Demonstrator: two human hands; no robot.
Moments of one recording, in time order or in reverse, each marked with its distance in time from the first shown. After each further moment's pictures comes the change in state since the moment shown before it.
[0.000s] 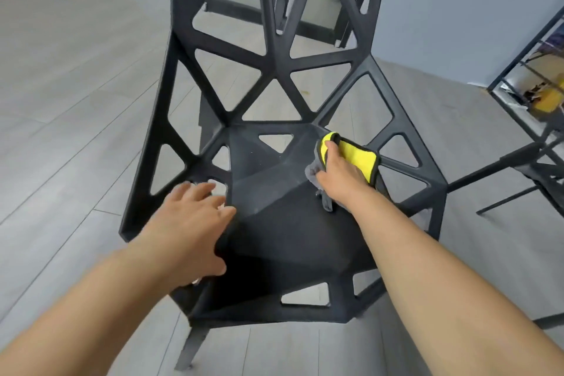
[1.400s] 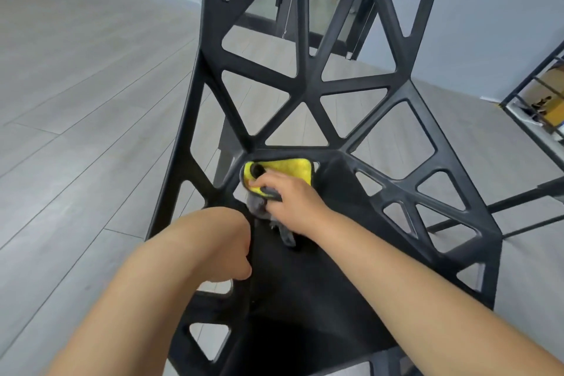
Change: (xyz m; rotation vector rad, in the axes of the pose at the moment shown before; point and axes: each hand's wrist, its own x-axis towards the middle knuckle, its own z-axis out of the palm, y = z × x) left_hand 0.039 -0.053 -0.026 -0.272 -0.365 -0.115; right_hand 0.012 -0.122 0.043 0.390 -0.099 -0.542
